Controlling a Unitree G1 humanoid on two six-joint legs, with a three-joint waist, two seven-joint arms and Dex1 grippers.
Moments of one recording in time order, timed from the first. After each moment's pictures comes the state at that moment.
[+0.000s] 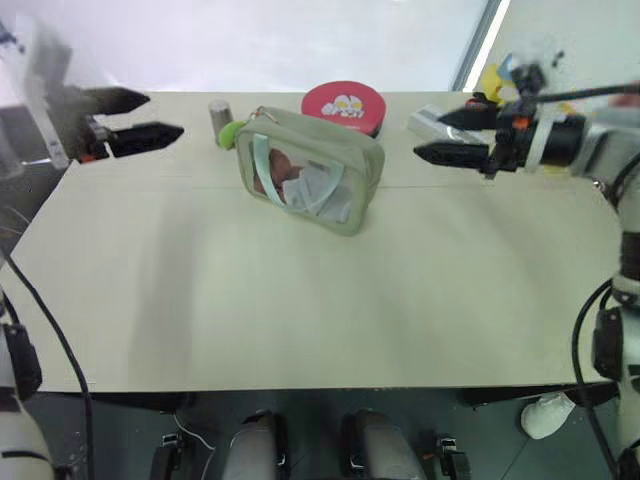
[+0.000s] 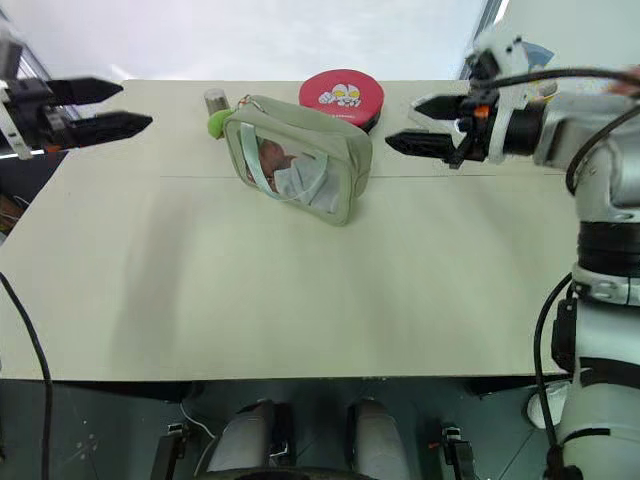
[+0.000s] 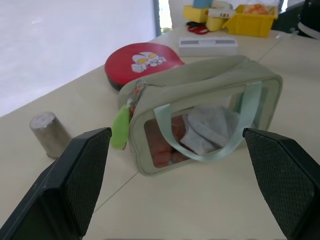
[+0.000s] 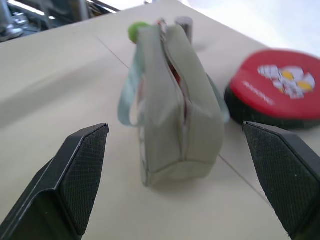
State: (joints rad) left arm -0.97 1.04 0.16 0.26 -0.49 0.76 -1.14; right arm -1.07 -0.87 -0.03 0.10 0.48 0.95 1.06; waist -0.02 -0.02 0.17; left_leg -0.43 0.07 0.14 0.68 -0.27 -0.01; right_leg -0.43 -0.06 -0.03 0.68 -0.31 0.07
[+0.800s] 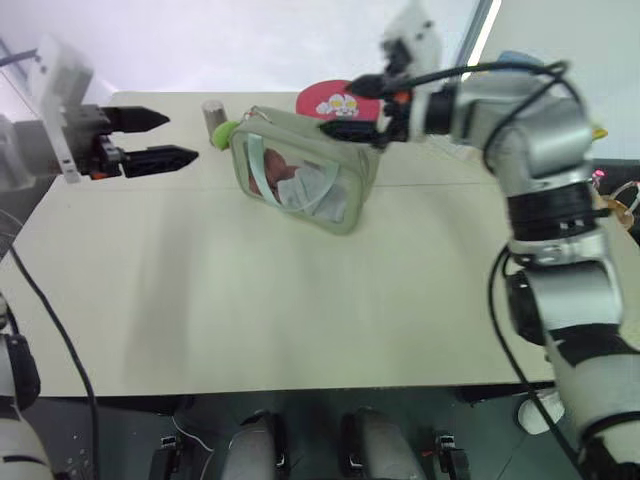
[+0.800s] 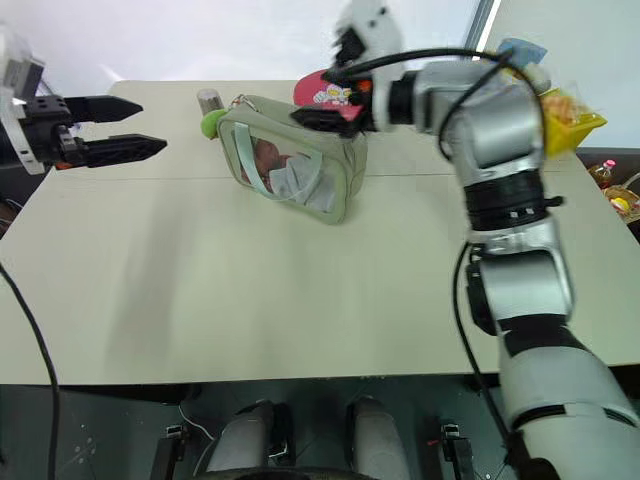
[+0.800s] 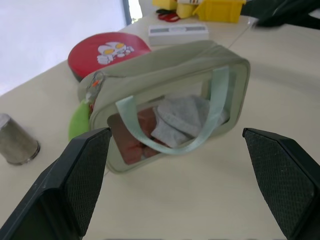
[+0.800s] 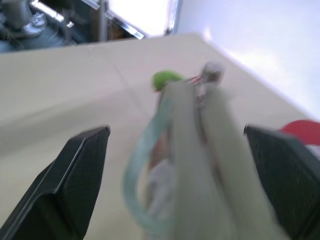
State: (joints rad) left arm -0.86 1.01 0.19 0.07 -0.54 0.82 -1.10; right arm -1.28 -0.42 0.19 0.36 0.28 0.69 0.88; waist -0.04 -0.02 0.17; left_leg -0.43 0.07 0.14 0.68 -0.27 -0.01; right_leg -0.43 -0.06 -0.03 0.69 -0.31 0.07
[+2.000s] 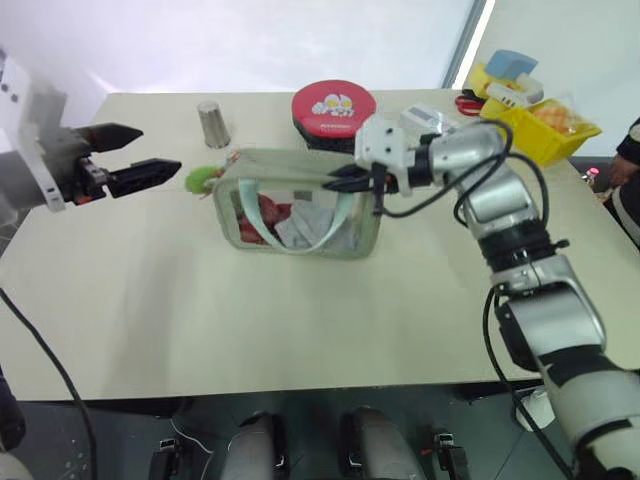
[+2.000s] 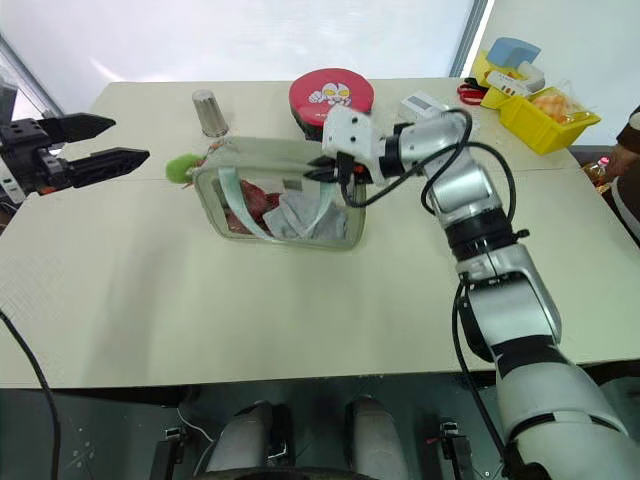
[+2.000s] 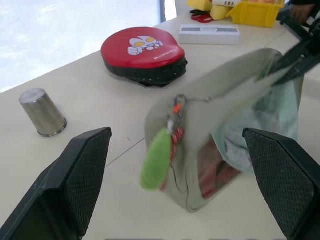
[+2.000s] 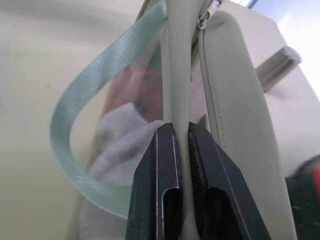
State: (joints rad) left arm -0.61 1.06 0.37 -0.14 -0.68 0.92 -0.89; right arm -1.04 -0.48 0.25 0.36 0.07 0.14 1.21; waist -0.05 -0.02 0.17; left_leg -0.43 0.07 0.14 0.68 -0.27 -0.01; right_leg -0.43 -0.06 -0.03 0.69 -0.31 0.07
